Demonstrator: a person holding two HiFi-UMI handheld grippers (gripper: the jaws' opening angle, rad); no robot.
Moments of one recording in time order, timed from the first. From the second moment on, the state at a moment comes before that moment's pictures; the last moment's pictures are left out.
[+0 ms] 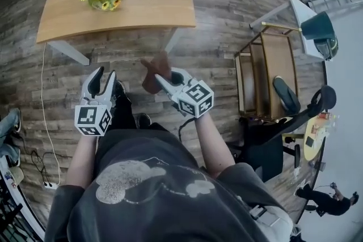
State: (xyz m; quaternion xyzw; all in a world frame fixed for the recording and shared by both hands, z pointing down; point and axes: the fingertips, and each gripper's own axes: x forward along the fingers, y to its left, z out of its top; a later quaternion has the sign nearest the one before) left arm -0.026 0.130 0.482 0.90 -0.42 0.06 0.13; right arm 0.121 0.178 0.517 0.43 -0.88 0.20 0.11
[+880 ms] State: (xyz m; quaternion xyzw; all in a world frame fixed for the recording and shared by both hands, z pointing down) left arm -0.132 0.246 0.470 0.90 -0.41 0.04 0.16; right arm 0.008 0.301 0.473 0.46 -0.87 0.16 0.09
